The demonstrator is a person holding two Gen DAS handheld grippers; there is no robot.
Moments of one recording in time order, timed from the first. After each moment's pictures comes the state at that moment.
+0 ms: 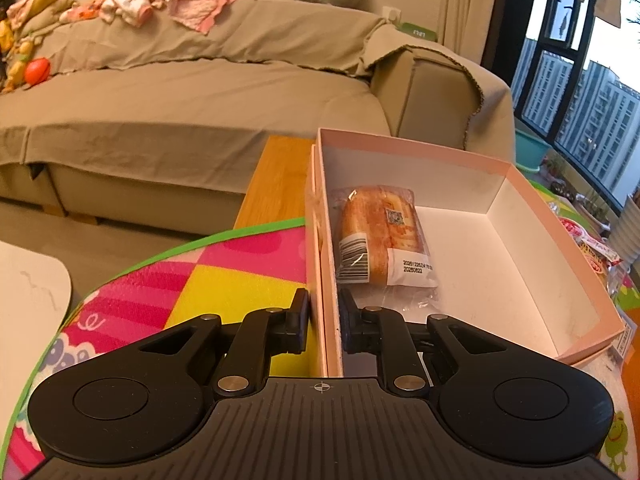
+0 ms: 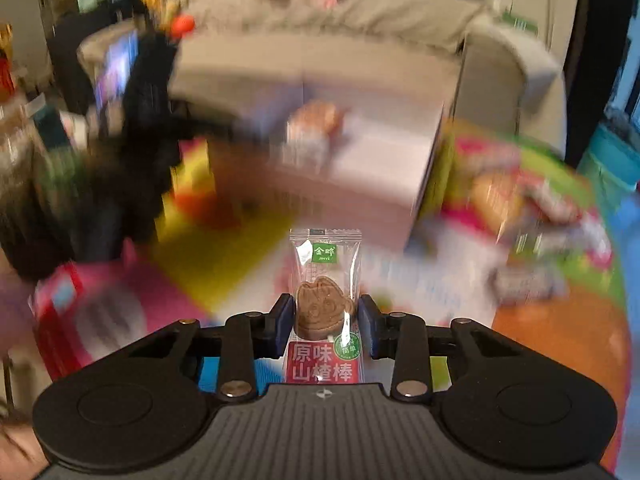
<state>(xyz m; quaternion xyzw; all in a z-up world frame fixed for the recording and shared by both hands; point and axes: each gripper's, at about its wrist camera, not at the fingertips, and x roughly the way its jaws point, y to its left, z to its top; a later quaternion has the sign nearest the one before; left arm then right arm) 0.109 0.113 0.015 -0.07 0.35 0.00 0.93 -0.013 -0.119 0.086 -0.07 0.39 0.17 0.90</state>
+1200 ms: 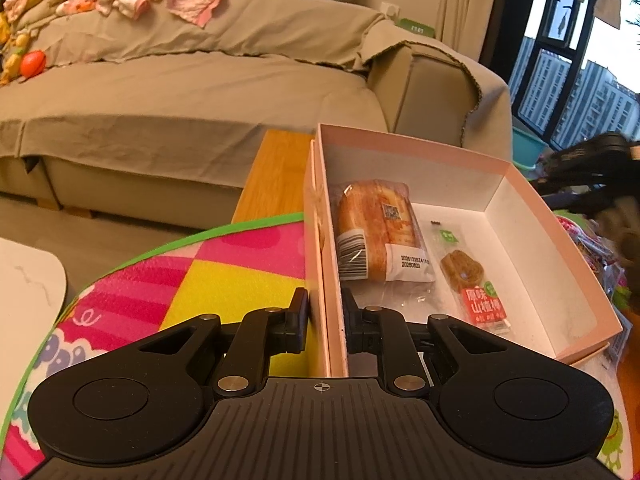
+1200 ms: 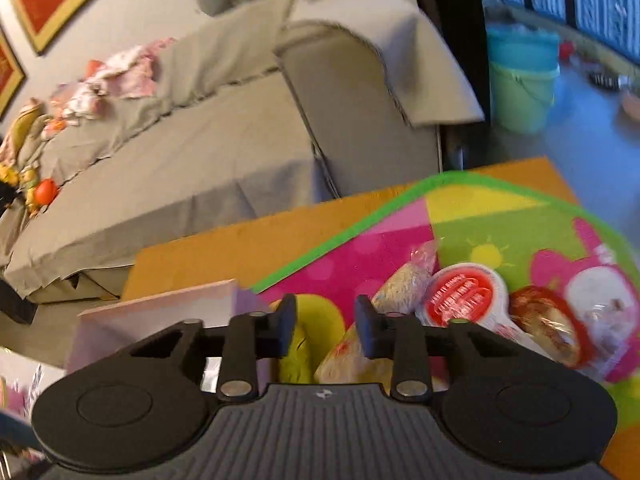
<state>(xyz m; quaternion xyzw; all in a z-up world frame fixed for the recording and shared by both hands) 0.108 0.116 0.014 -0.08 0.36 -0.01 0.93 0.244 -0.218 0.042 0.18 0.41 0.01 0.89</state>
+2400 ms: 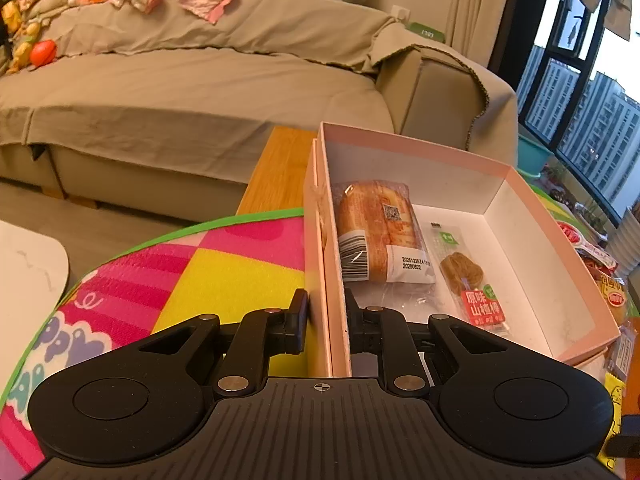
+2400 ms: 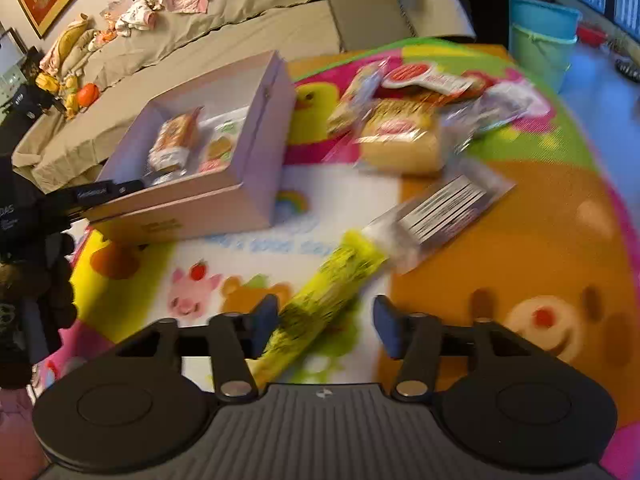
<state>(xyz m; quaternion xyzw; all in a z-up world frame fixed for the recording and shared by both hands) 0.103 0.116 0.013 -0.10 0.36 0.01 0.93 0.014 -0.216 0.035 0.12 0.47 0.08 0.87</state>
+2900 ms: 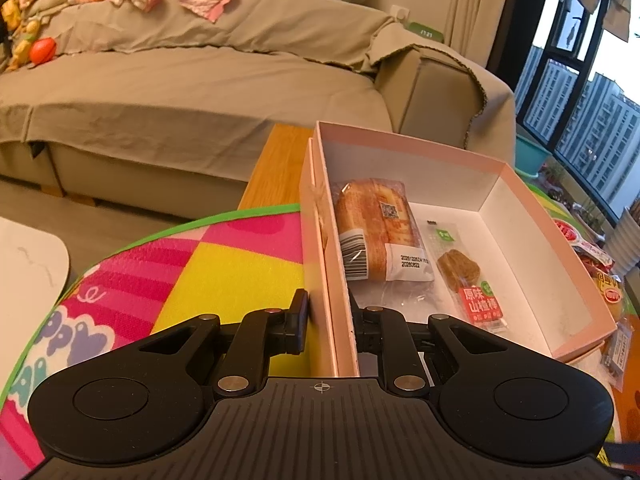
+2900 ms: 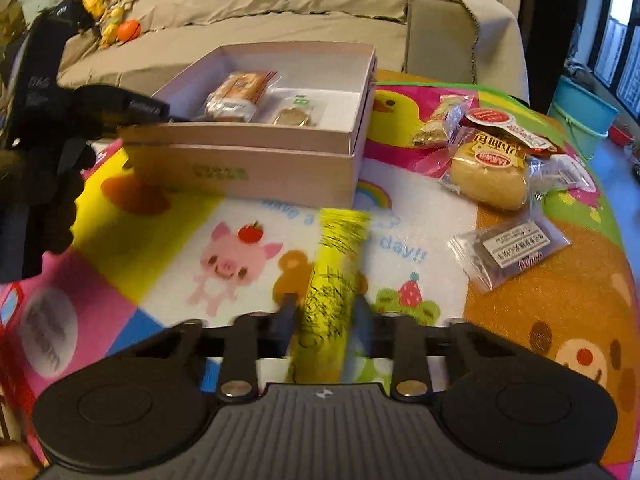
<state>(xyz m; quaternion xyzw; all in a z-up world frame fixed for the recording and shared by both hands) 0.097 0.118 0.013 -0.10 0.36 0.00 0.93 -0.005 -0.143 0.032 -0.03 0.44 0.11 0.89</state>
